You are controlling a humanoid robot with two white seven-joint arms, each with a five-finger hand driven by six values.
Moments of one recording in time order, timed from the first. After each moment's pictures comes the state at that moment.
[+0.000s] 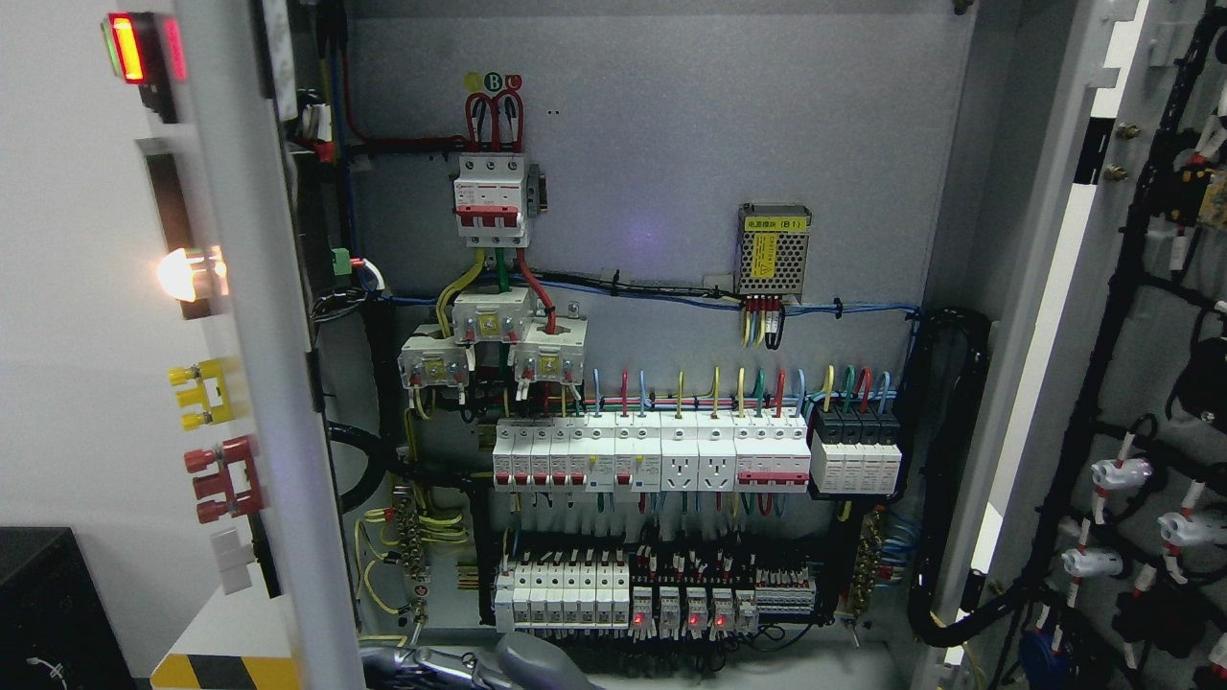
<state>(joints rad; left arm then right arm) 0.00 -0.10 0.04 0.05 -0.08 -0.01 -0.05 -0.50 -0.03 0.59 -1.83 -0.71 0.45 0.63</state>
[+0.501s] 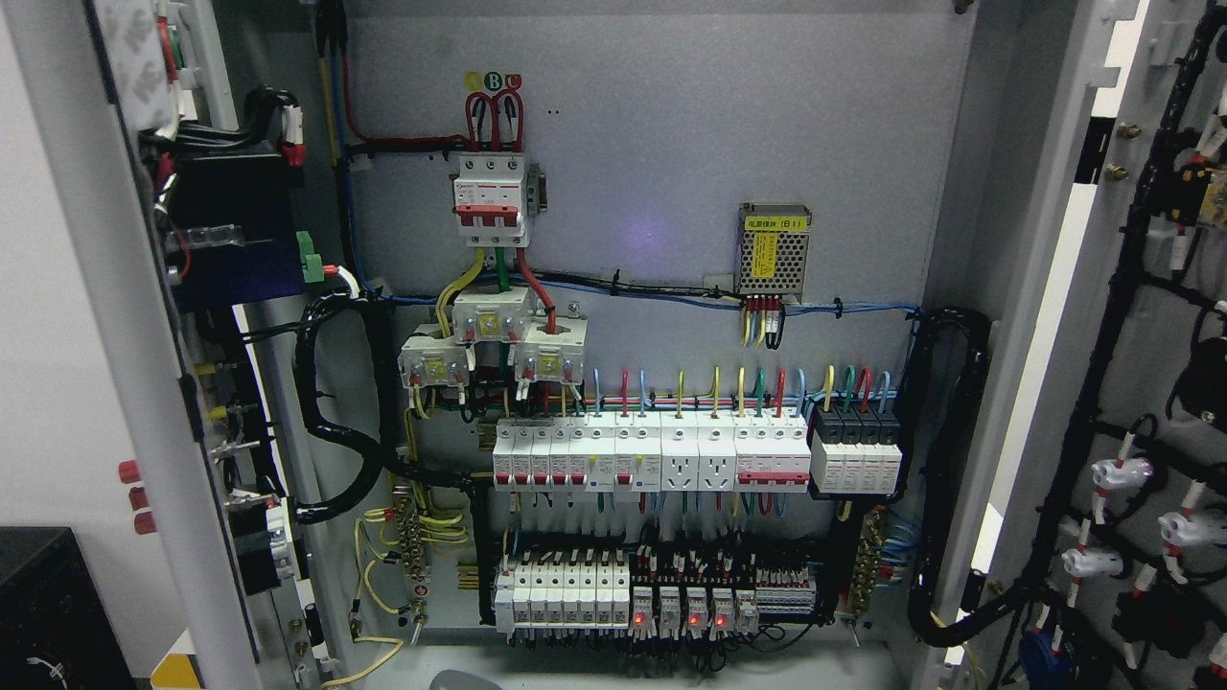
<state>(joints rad) 0.00 -0.10 0.04 0.05 -0.08 -0.01 -0.05 -0.53 0.01 0.66 -1.77 -0.69 0.44 0.63</state>
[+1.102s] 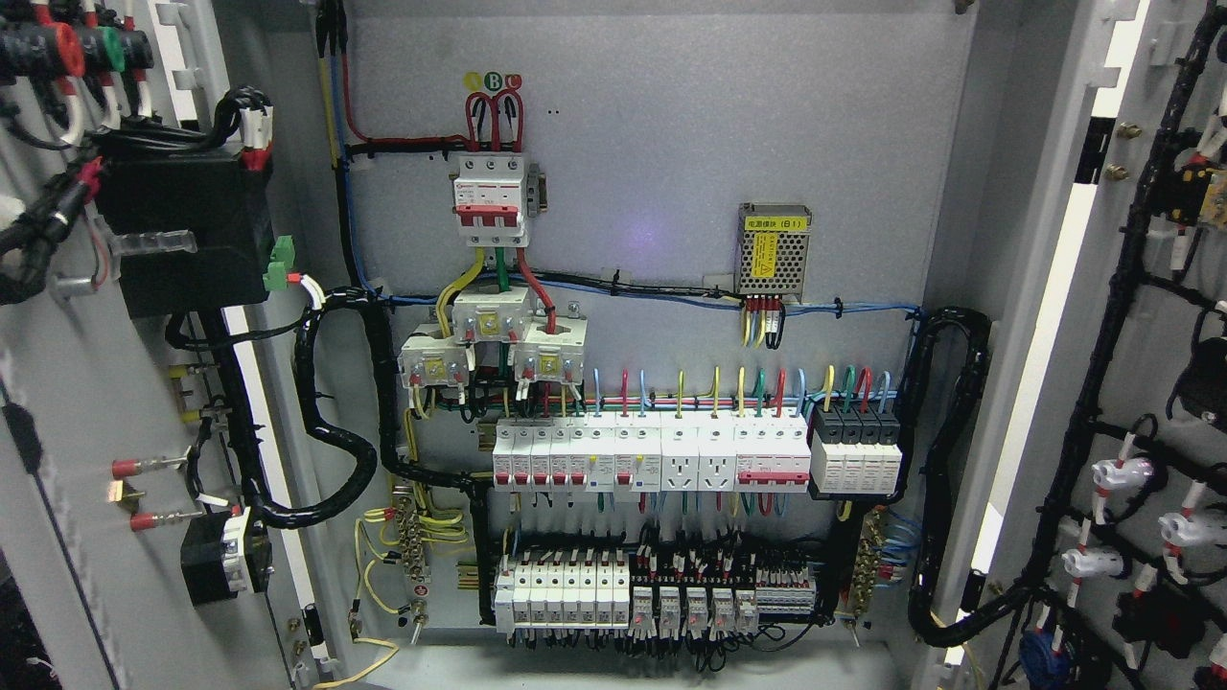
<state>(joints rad) 0.00 -0.10 0.04 0.05 -0.08 -0.01 -0.05 -0.61 0.09 0.72 -1.69 -0.67 0.45 0.63</state>
